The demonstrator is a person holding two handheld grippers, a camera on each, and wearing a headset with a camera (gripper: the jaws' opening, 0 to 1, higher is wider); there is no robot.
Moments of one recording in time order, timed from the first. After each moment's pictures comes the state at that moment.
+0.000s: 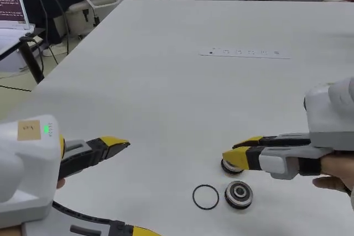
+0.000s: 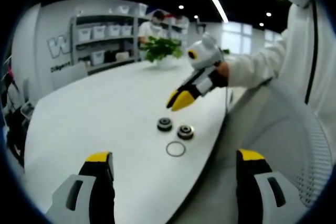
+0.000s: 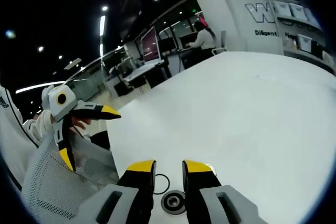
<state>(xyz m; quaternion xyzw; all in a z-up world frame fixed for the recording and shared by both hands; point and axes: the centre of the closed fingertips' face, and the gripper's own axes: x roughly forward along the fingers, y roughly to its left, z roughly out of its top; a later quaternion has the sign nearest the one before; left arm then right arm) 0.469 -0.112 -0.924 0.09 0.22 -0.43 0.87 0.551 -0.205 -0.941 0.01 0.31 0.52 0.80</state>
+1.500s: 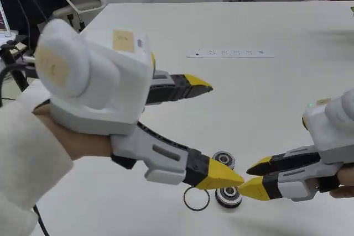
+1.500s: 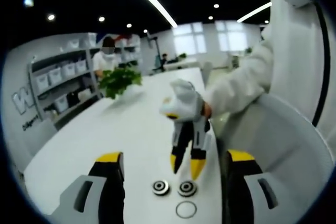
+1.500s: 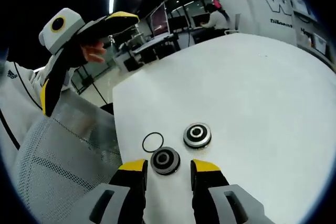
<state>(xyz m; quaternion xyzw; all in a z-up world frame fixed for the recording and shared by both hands) 0.517 -0.230 -0.866 0.18 0.11 -0.59 0.78 0.523 -0.241 -0.991 -0.06 0.38 0.56 0.73</state>
